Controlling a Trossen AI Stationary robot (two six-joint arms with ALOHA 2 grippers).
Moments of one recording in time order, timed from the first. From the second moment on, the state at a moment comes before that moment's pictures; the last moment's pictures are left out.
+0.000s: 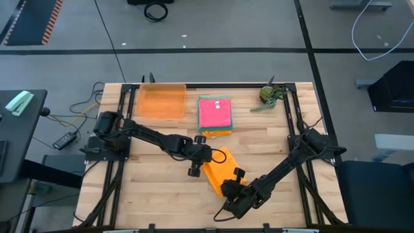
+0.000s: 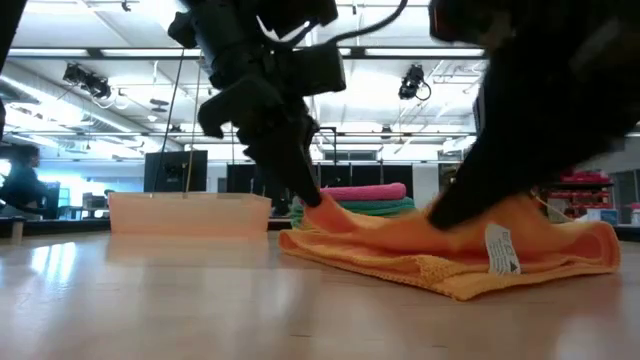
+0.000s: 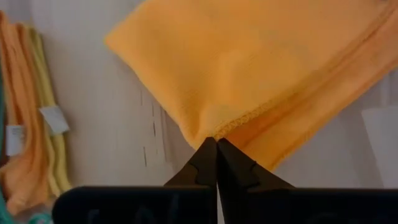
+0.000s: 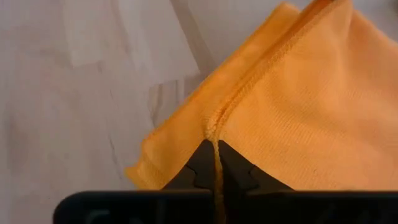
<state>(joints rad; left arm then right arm) -0.18 1.87 1.18 -0.33 -0.14 0.06 0.68 2.03 1.24 -0.38 0.64 0.89</state>
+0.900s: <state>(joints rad) -0.27 1.78 1.19 -0.49 -0.14 -0.02 0.67 2.02 1.24 -0.07 0.51 0.73</state>
